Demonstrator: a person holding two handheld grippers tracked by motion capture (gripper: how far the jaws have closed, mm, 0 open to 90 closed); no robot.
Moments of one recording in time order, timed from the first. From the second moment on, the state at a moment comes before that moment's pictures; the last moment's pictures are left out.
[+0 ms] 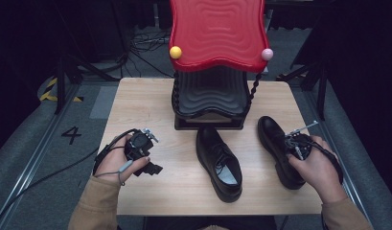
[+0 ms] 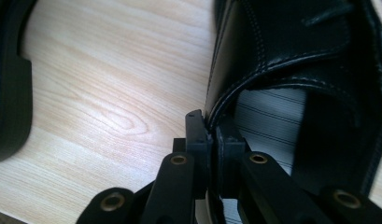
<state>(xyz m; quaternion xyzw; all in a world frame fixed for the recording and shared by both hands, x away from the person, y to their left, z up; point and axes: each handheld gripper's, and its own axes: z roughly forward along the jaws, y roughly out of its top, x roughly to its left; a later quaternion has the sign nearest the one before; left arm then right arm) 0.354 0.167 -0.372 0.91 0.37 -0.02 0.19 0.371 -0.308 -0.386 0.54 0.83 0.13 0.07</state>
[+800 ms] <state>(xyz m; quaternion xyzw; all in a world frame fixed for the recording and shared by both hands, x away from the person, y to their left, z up) 0.355 0.168 -0.372 0.91 0.37 -0.02 0.19 0.345 -0.232 -0.356 0.43 0.88 0.18 0.08</state>
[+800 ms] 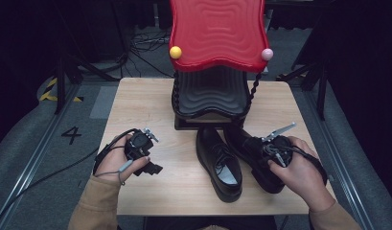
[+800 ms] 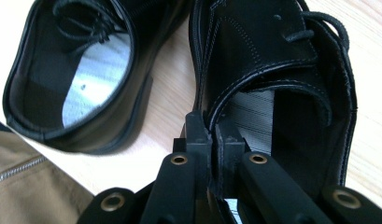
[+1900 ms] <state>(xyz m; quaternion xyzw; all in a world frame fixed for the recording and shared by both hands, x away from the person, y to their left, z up) 0.359 0.164 -0.372 0.91 0.36 -0.02 0.19 0.350 -0.199 -0.355 0.47 0.85 0.23 0.03</state>
